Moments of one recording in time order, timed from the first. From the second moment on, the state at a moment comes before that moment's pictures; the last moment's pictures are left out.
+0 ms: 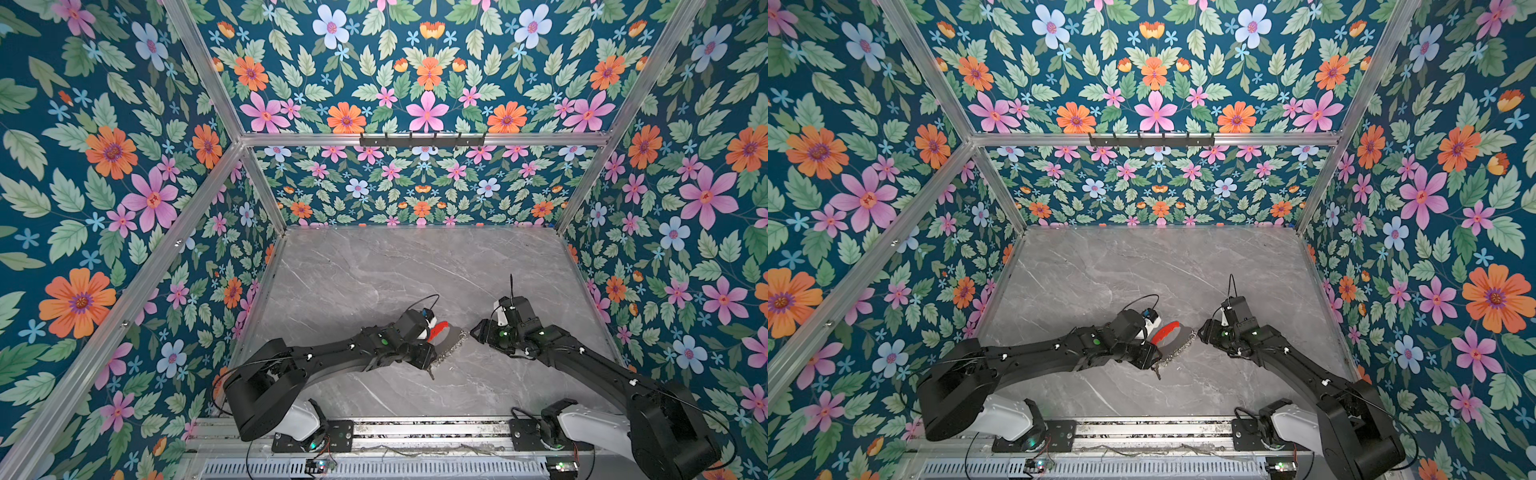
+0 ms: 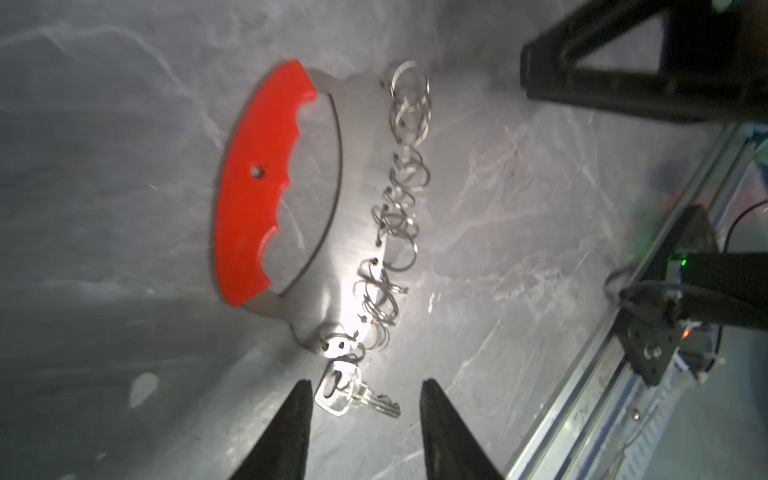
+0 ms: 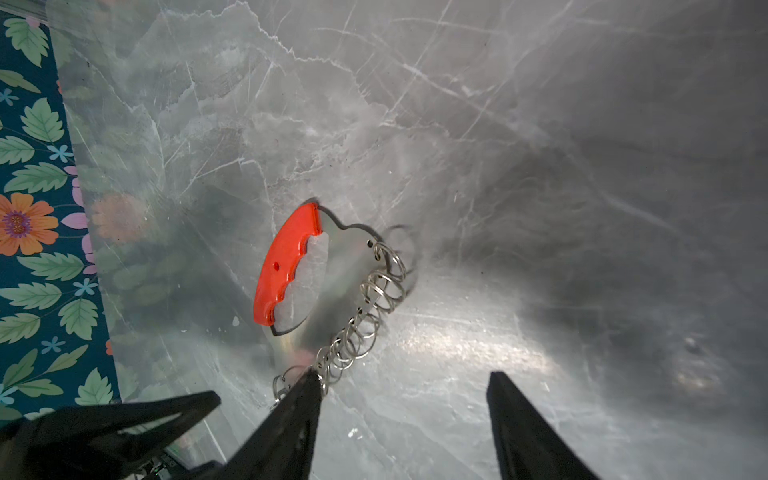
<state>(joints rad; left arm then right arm) -1.01 1.48 0.77 -0.23 0.16 -0.44 0.40 1.16 0.54 -0.33 -0.26 0.74</state>
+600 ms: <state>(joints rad) -1.07 1.54 0.78 -0.31 0.08 -0.37 0.40 1.19 0.54 -0.32 -0.26 0.74</state>
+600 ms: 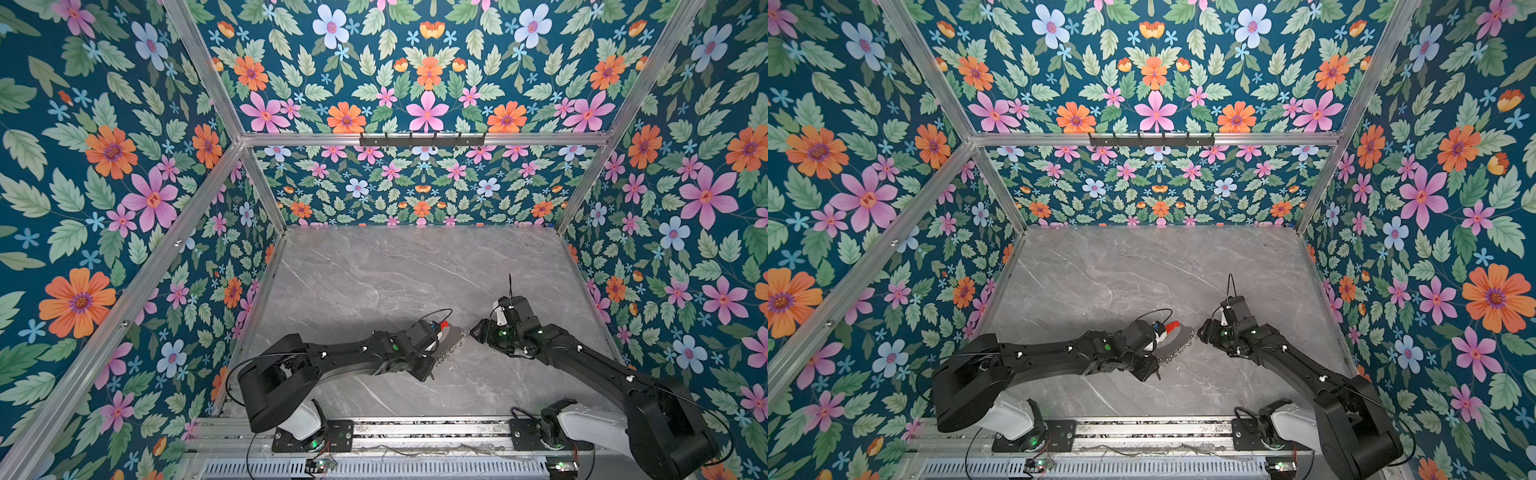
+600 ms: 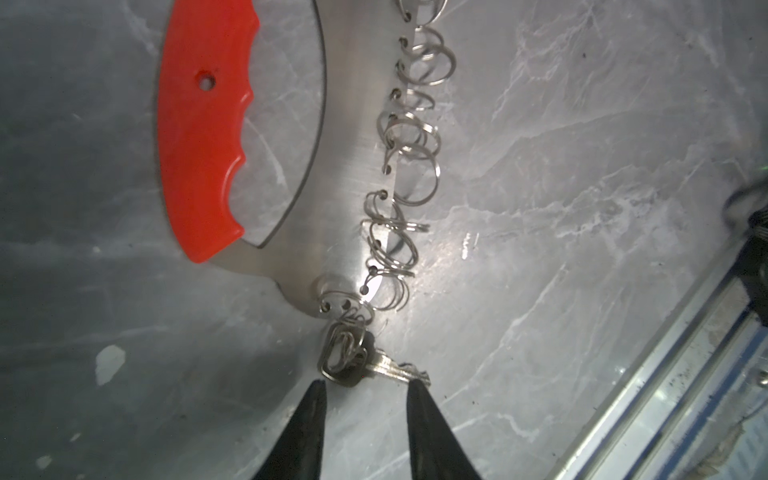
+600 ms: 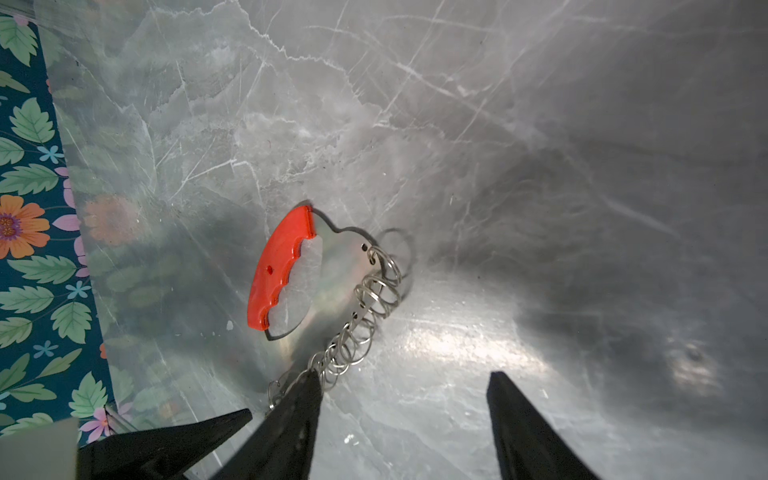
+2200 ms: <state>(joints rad) -1.09 1.58 0.82 -0.30 0.05 -0.34 0.40 1.16 0.55 -0.32 -0.26 0.73</state>
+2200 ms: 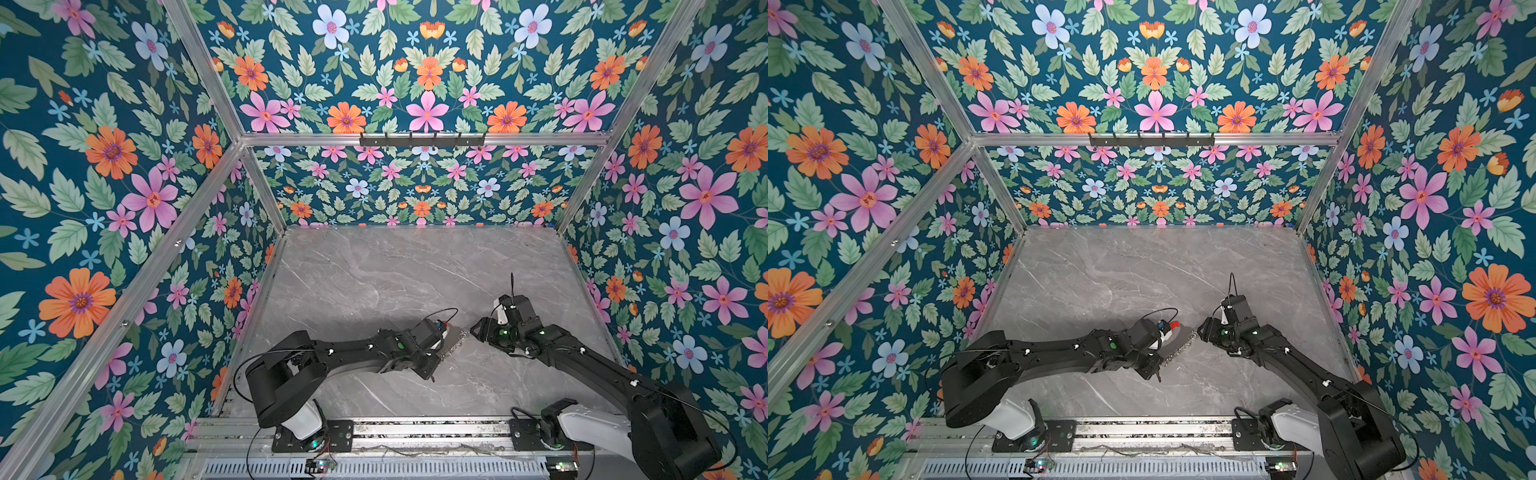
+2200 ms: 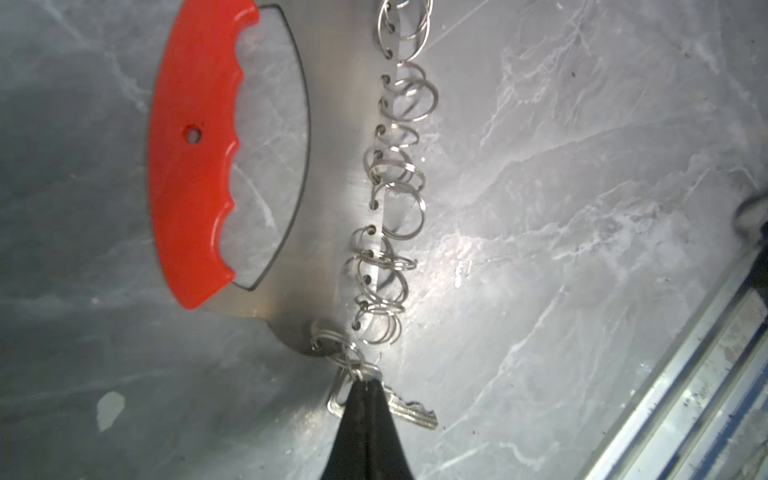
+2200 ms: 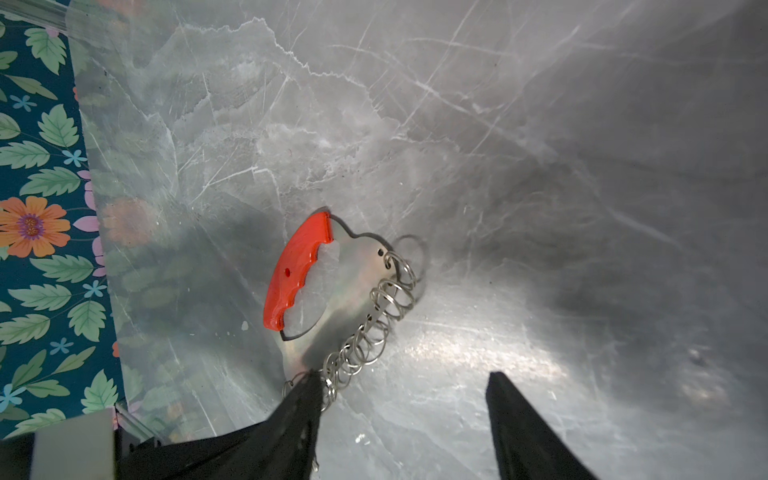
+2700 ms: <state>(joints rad) -1.08 1.62 0.99 -0.42 0.01 -0.39 0.40 1.20 0.59 -0.36 -0.36 0.72</state>
